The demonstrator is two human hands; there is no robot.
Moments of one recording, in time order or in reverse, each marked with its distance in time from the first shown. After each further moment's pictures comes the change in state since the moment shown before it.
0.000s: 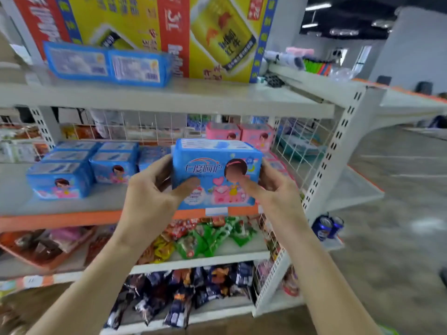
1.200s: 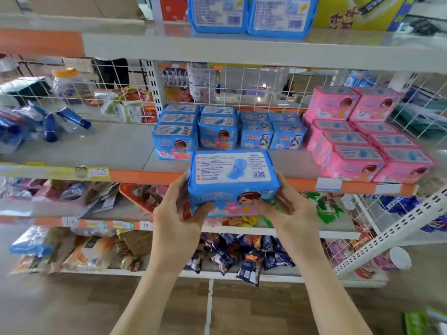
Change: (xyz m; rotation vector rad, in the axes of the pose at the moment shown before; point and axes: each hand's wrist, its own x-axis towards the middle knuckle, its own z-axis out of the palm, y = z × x) left_hand -0.083 -0.124 -0.229 0.108 0.264 -0.207; right_hand -0.046 0.098 0.257 0.020 -0.035 0.067
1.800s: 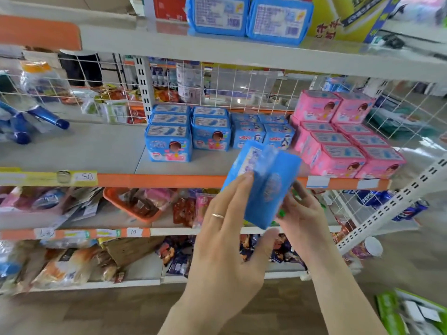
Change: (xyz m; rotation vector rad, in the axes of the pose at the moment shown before) left_hand -0.034 0.048 -0.002 0.149 -0.216 0.477; right_hand -0.001 -0.004 0.010 0.584 0.055 0.260
